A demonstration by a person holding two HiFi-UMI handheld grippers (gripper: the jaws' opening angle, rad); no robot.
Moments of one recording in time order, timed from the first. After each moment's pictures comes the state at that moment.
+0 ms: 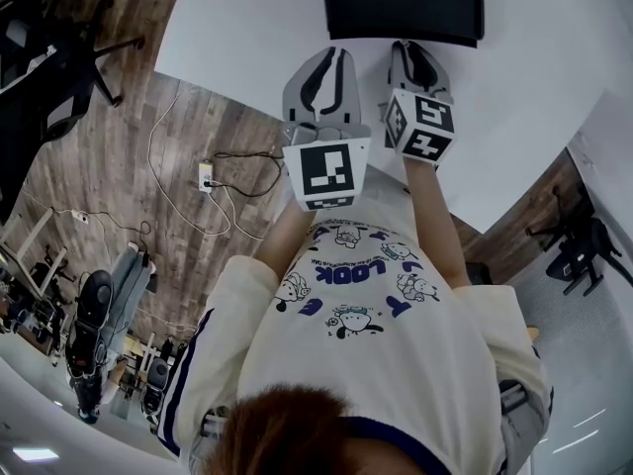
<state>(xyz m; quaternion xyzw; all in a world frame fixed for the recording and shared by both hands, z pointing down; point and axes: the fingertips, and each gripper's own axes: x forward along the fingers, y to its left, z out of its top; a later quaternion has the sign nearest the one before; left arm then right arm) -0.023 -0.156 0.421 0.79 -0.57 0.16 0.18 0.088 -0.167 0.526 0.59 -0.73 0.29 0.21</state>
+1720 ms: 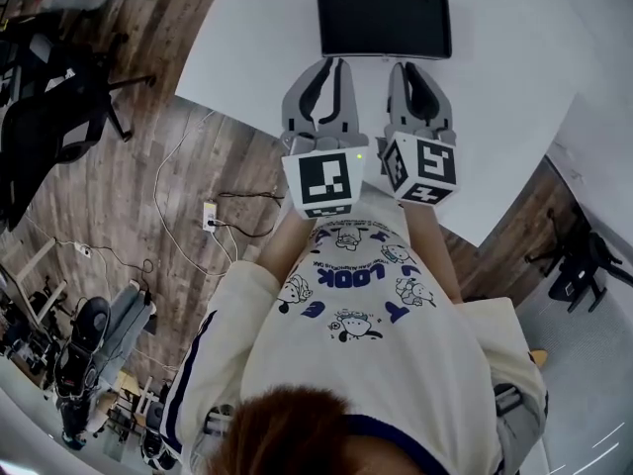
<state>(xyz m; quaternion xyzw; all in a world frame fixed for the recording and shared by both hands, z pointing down) -0.017 -0.161 0.337 0.80 -0.58 0.10 0.12 0.085 -0.160 0.382 0.61 -0.76 0.18 0.11</state>
